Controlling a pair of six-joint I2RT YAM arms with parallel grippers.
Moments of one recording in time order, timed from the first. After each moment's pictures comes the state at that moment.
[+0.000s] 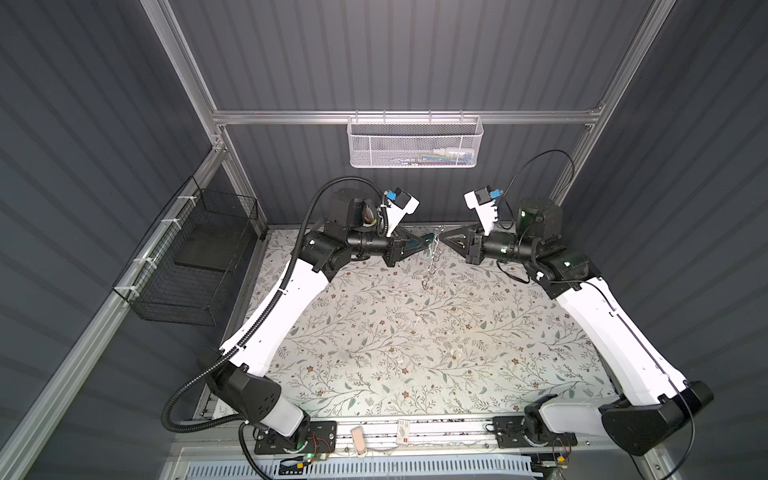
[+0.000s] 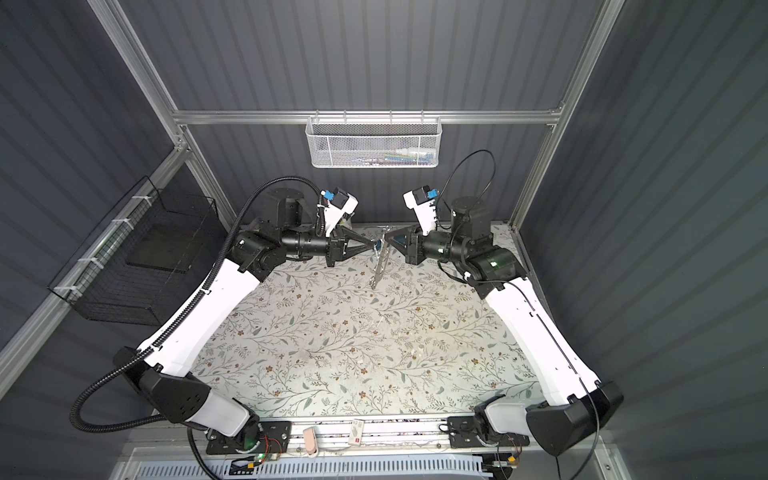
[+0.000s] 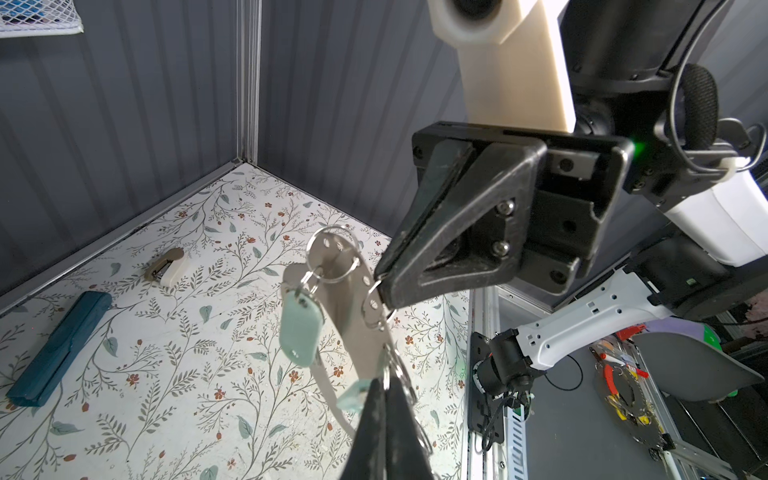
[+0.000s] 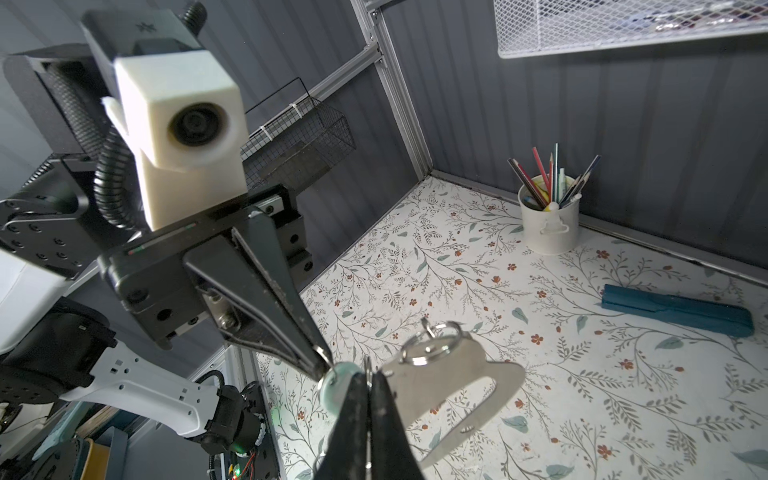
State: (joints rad) left arm -0.58 1.55 1.76 -0.62 0.82 -0.03; right arm 0.41 1.31 1.52 -0.49 -0.67 0.23
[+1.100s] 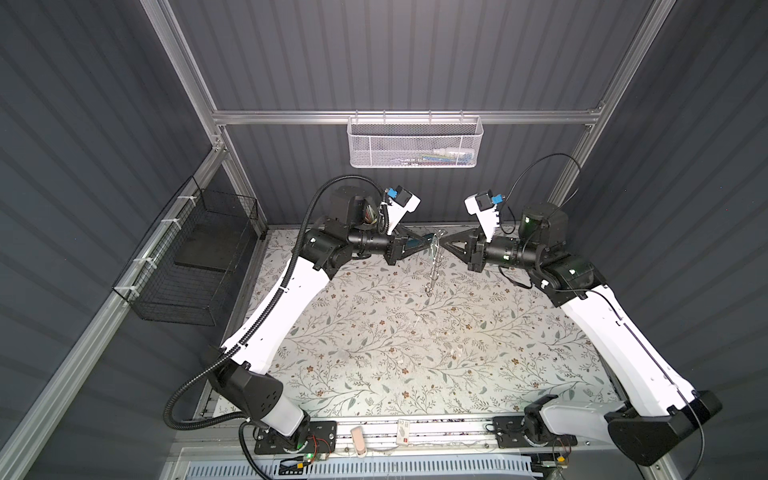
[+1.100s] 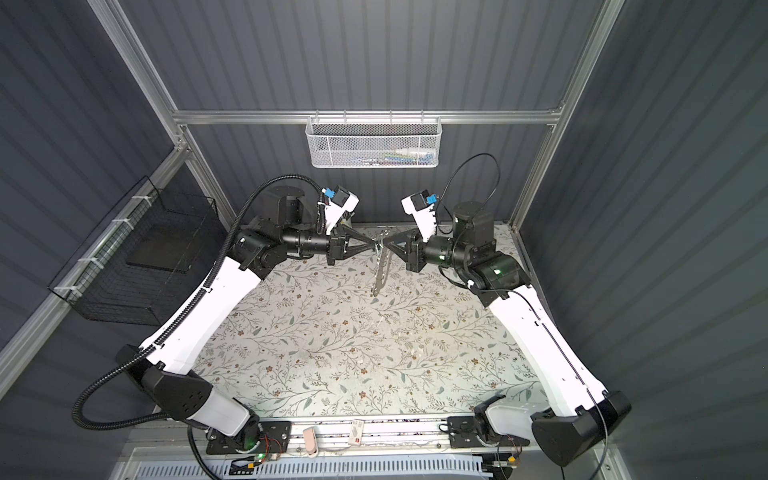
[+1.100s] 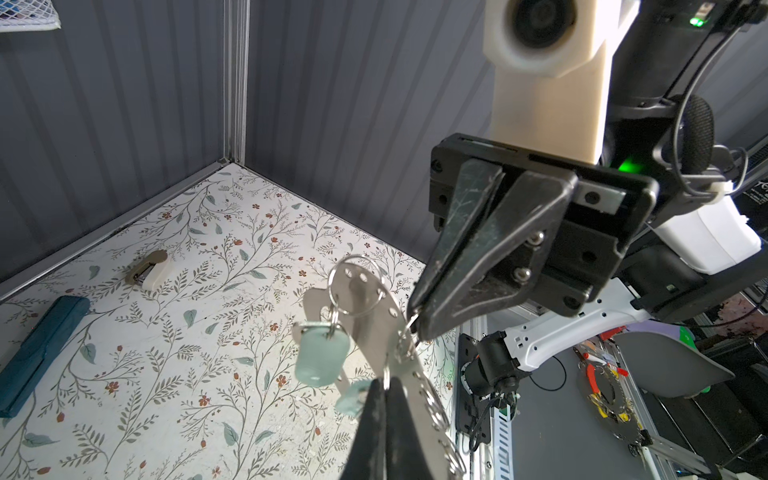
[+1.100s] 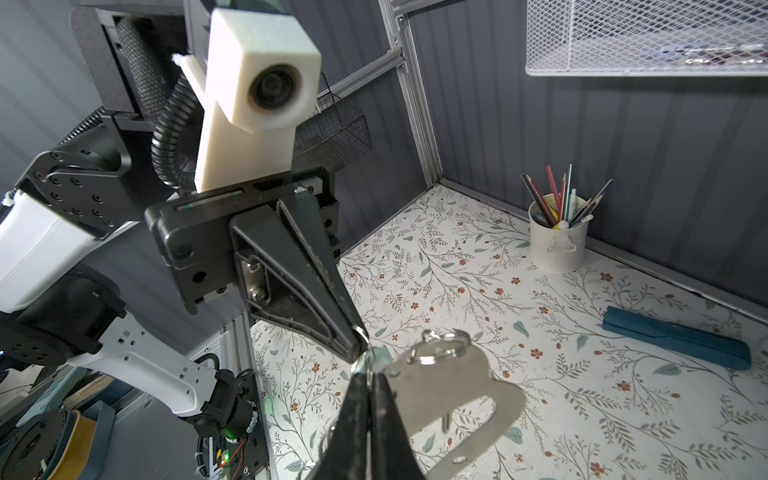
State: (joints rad) left arm -0.58 1.57 1.79 -0.63 0.84 -0.06; right arm 0.44 1.26 1.48 -0.48 -0.68 0.18
